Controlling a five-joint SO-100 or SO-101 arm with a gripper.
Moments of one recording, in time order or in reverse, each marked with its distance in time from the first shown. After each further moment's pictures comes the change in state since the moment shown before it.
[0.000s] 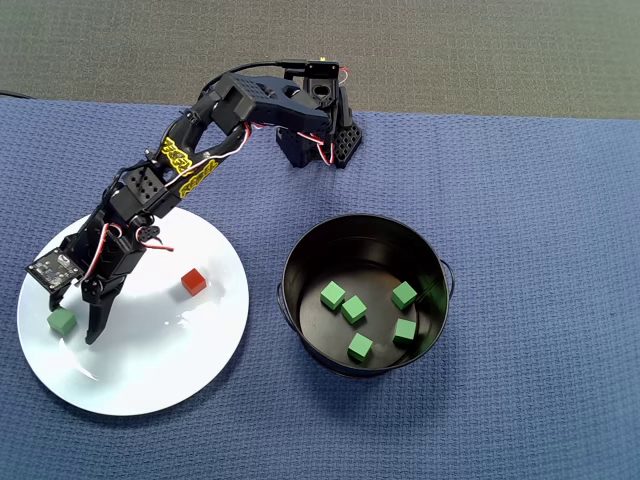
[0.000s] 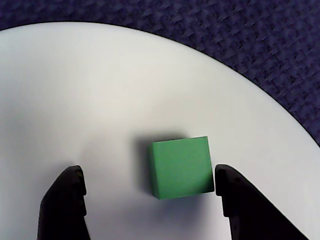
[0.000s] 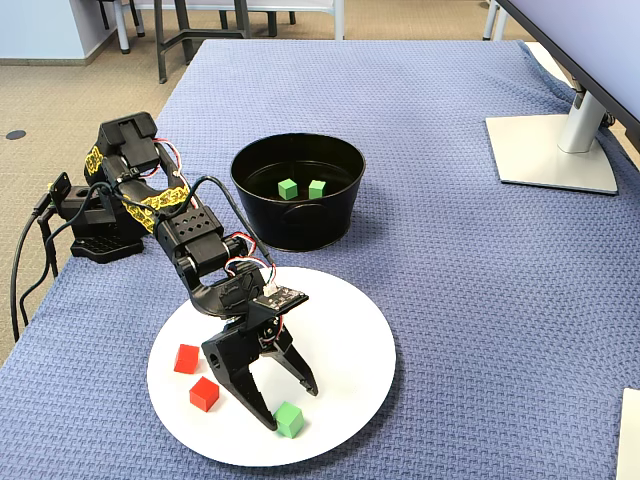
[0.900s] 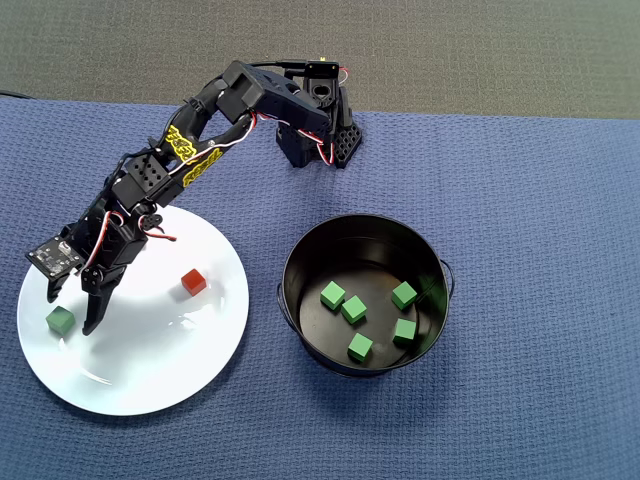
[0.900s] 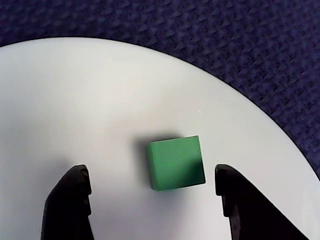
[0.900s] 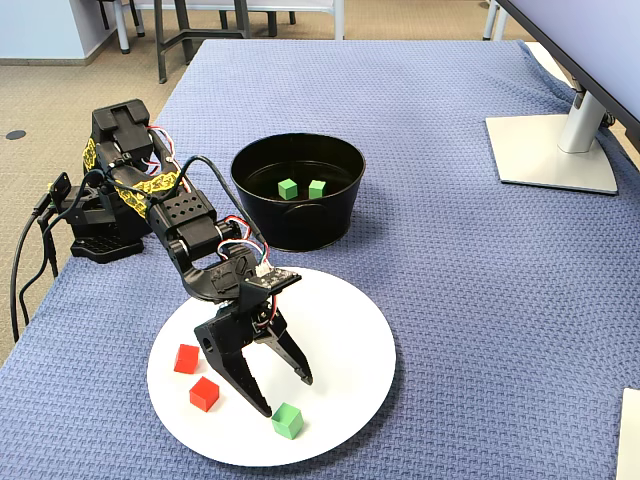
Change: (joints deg) arm 0.3 6.8 5.5 0.3 -0.4
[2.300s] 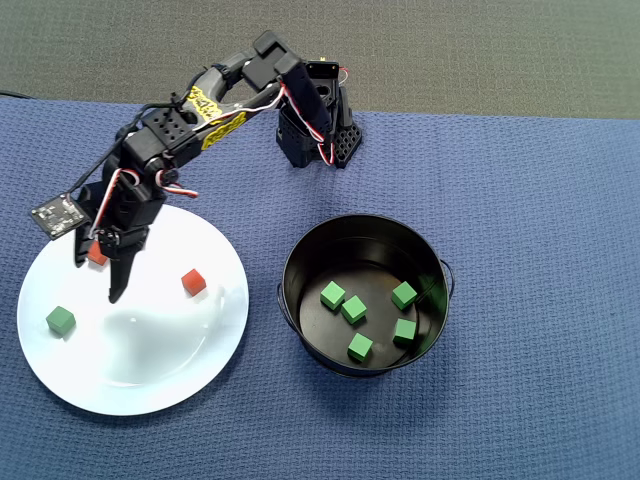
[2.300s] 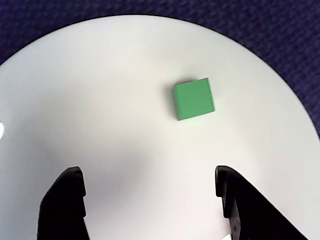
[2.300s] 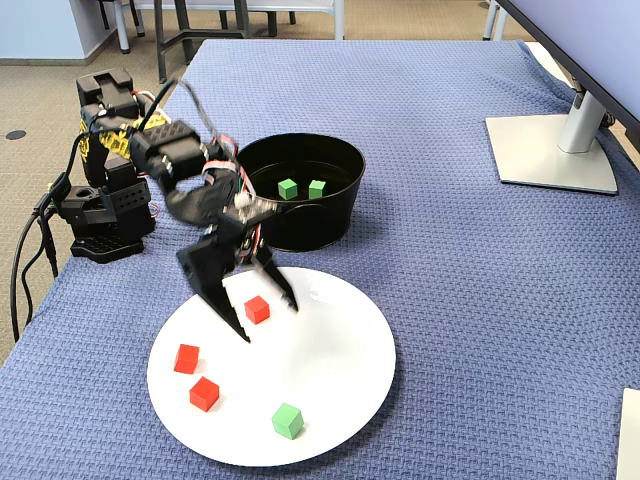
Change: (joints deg) arm -1.0 18.6 2.3 24.3 7.3
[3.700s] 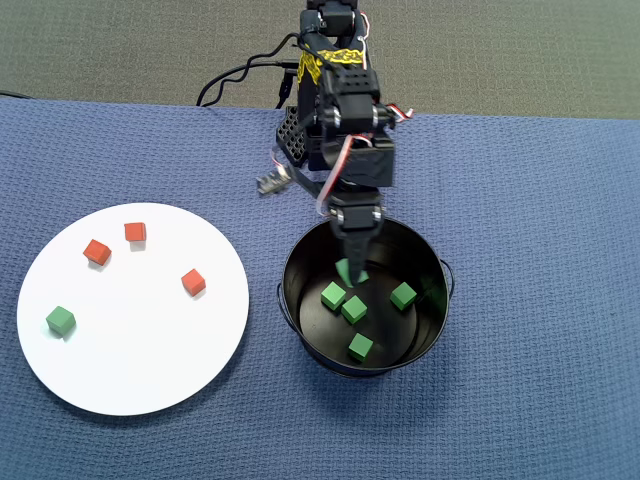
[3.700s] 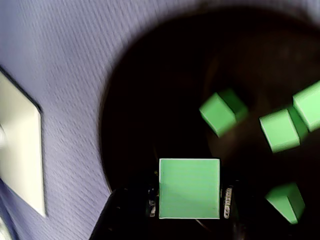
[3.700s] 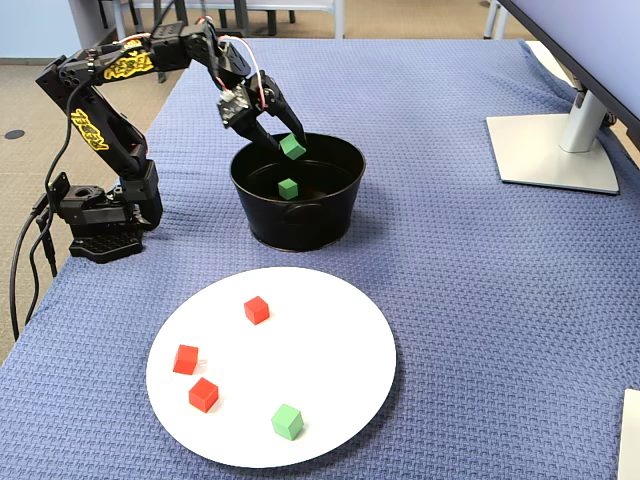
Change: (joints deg) arm -57.0 49.2 39.1 11.8 93.5
